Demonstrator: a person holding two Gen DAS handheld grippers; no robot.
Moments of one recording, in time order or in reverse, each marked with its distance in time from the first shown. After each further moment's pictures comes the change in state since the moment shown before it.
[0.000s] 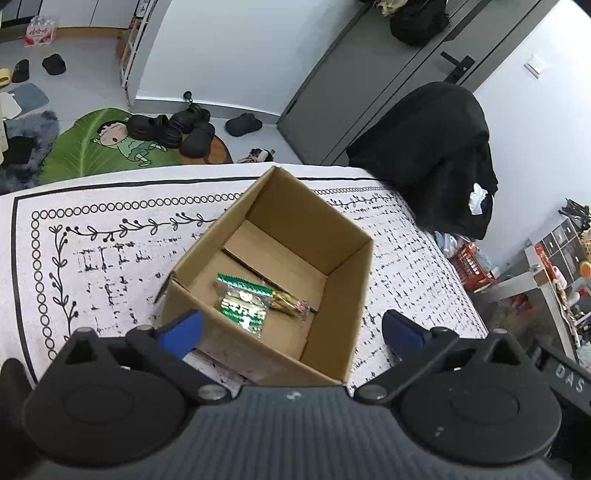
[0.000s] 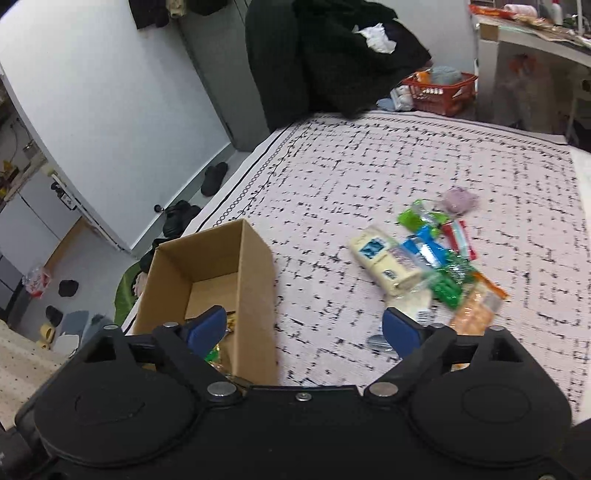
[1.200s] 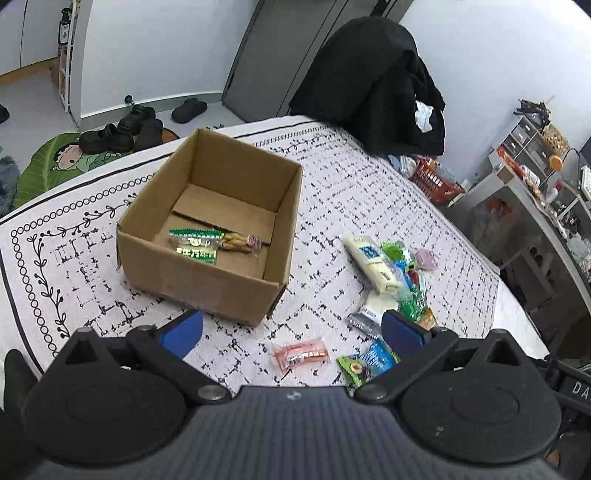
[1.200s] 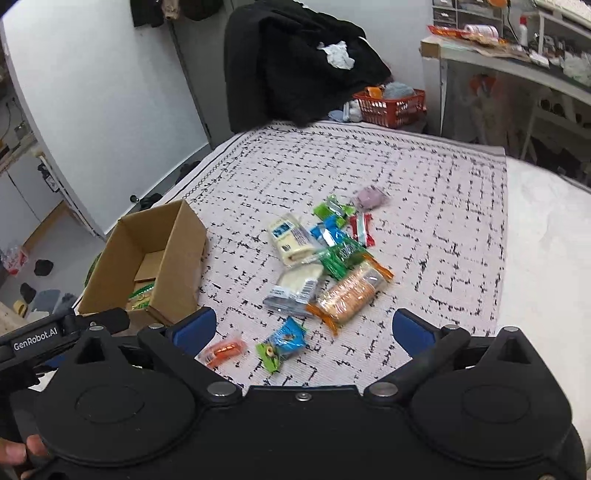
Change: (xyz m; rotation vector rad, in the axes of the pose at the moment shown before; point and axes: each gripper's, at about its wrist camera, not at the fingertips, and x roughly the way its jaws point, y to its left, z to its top) left arm -0.026 -0.050 -0.050 0.268 0.115 -0.031; right arm -0.066 -0.082 -0.037 -0.067 -0.024 -0.079
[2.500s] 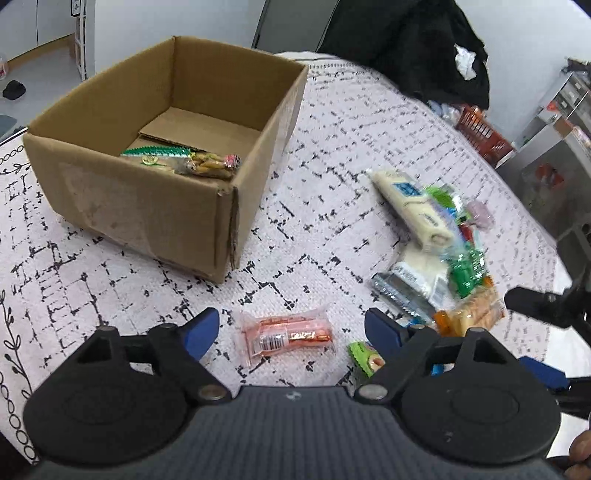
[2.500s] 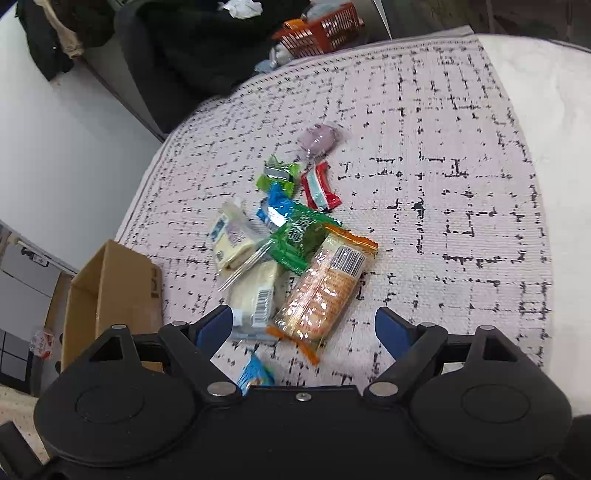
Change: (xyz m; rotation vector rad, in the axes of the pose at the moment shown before) left arm 0.115 -0.035 -0.043 -0.022 0.093 0.145; right arm 0.113 -0.070 0.007 0.365 0.123 0.060
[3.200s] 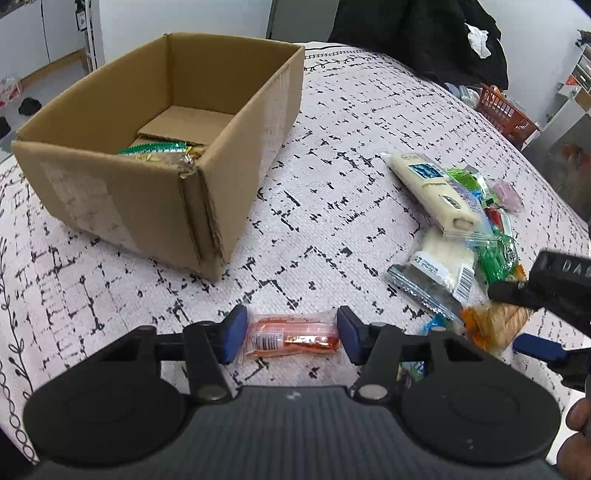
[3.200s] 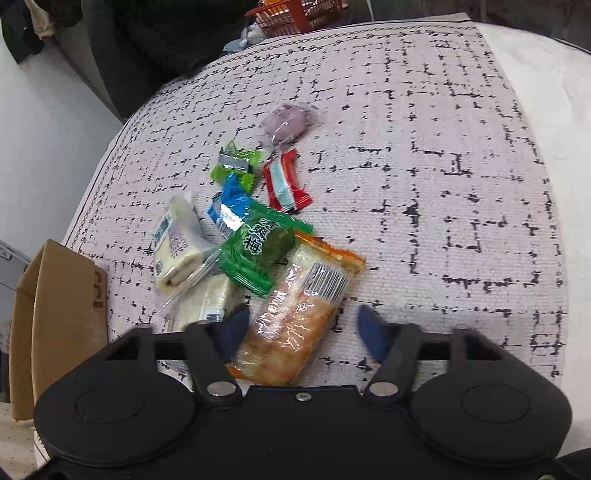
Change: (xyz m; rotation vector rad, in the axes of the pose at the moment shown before) left arm 0.018 -0.018 -0.005 0.030 0.004 0.103; right arm 0.048 -0.004 0.012 -0.019 0.028 -0.119
